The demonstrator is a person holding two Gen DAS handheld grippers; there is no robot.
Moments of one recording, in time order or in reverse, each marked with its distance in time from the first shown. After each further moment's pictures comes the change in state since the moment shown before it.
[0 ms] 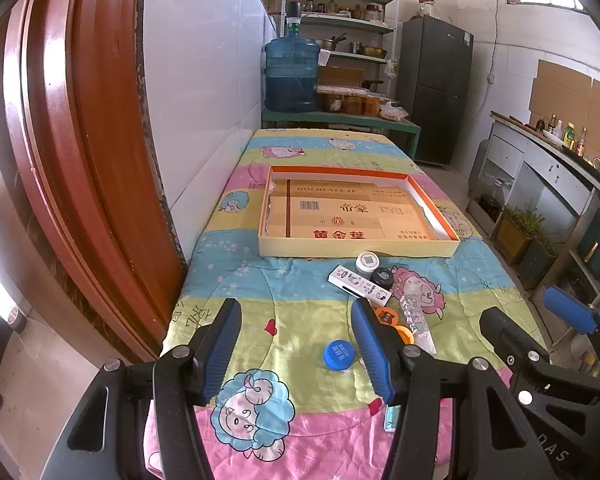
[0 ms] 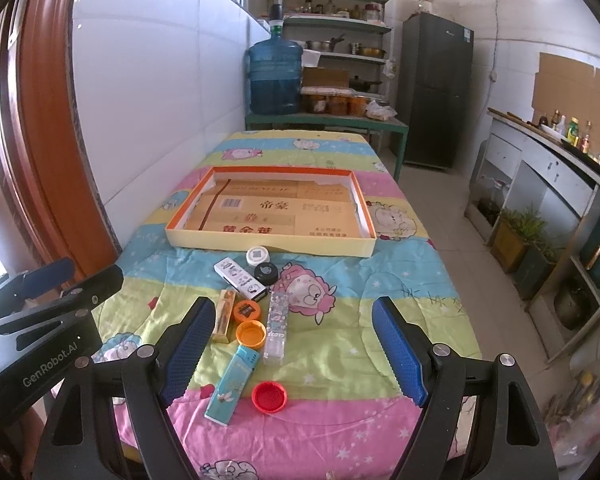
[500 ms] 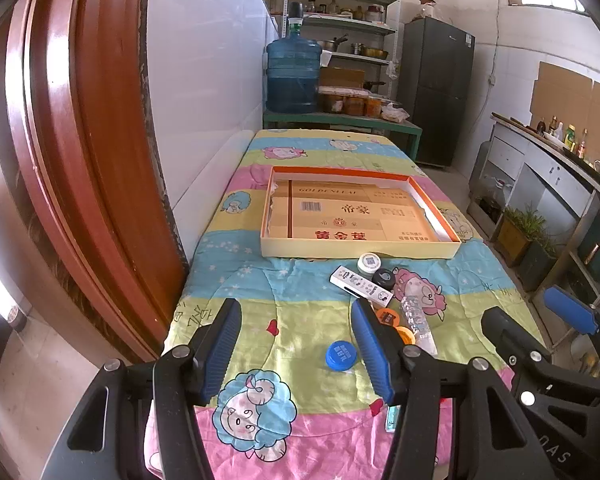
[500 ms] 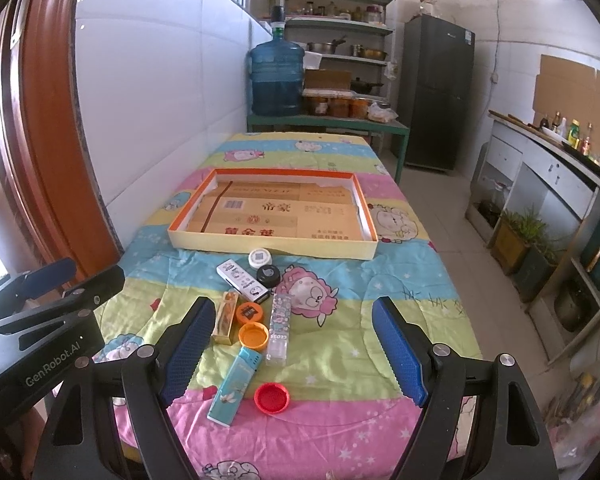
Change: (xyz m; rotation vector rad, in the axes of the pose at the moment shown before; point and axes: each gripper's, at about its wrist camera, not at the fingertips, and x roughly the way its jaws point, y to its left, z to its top) left arm 0.000 0.001 0.000 -0.004 -0.002 -0.001; right arm 0.001 0.004 0.002 -0.010 0.001 -0.003
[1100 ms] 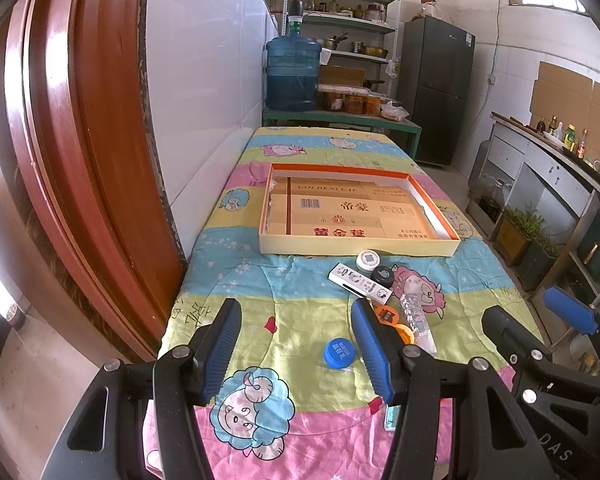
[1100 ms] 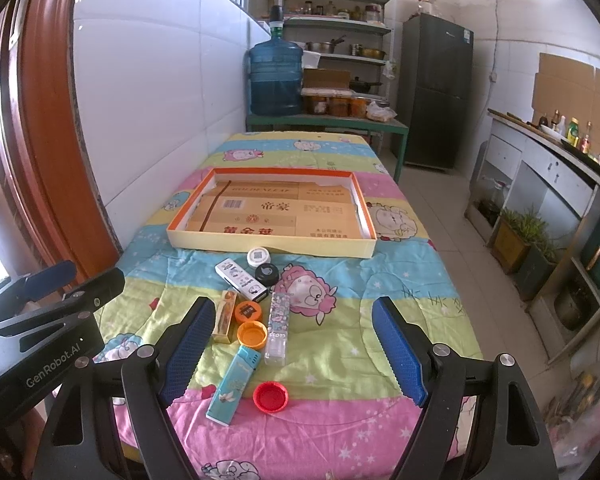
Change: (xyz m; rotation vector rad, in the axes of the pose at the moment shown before) left arm 0.001 0.000 0.000 0.001 0.001 -0.001; right arm -0.001 0.000 0.000 0.001 0.002 0.002
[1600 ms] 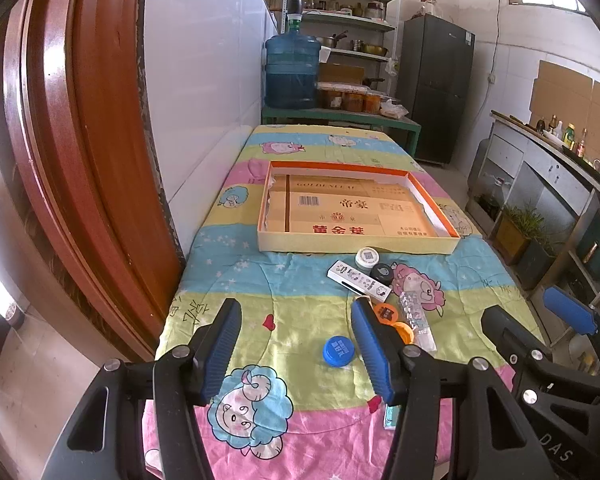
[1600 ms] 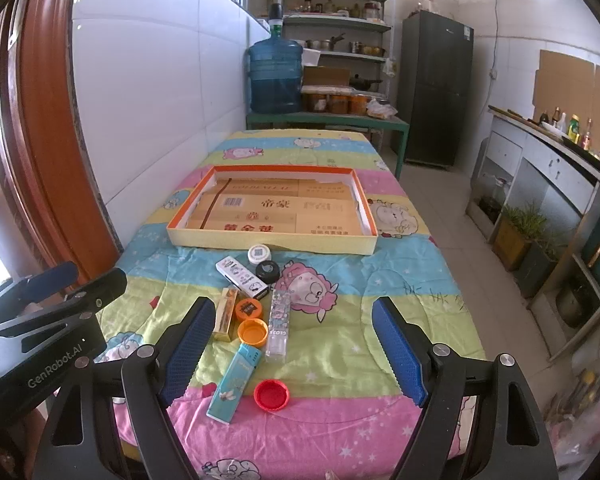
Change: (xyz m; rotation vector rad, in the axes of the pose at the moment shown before) left arm 0.003 -0.002 -0.004 0.001 0.005 -0.001; right arm 0.000 -0.001 -0.002 0.005 0.004 0.001
